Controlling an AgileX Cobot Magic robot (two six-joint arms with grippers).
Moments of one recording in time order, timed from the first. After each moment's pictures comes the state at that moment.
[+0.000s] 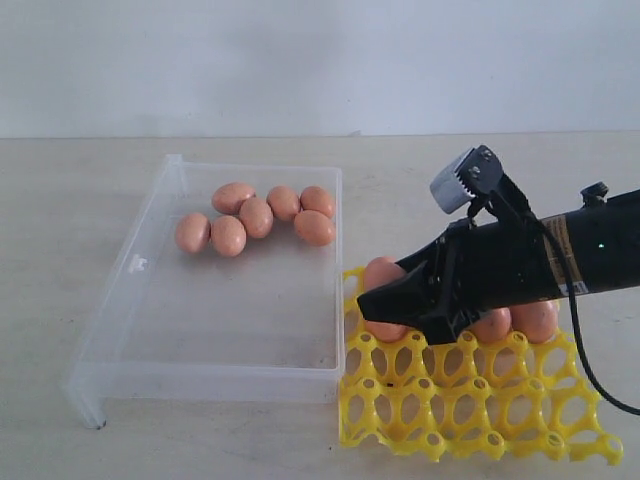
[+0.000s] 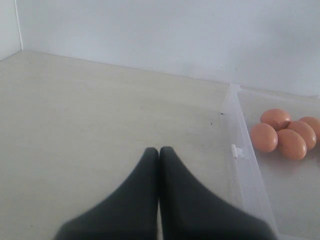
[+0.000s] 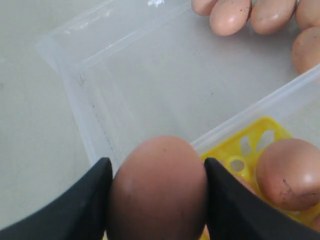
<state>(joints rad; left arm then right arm) 0.07 0.00 0.00 0.19 0.29 -0.34 0.23 1.67 -0.69 -1.55 -0.85 1.14</state>
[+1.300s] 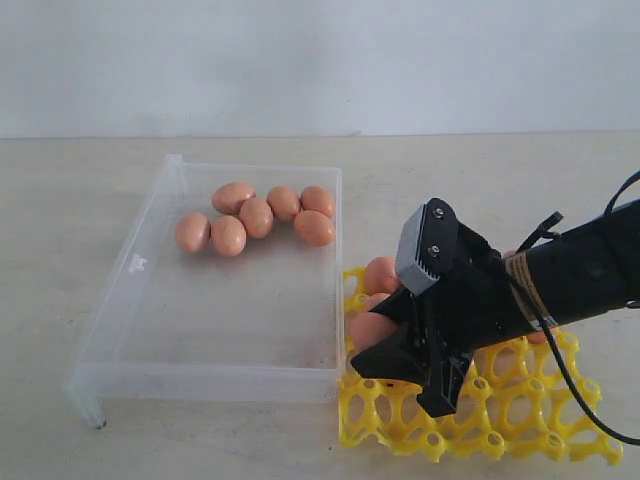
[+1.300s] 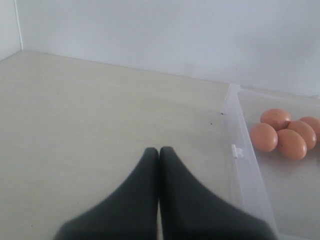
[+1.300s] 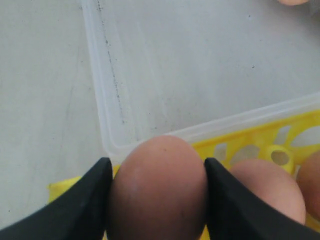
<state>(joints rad) 0.07 0.00 0.00 0.19 0.29 -0.34 0.31 1.76 -0.69 -1.60 -0.77 0.87</state>
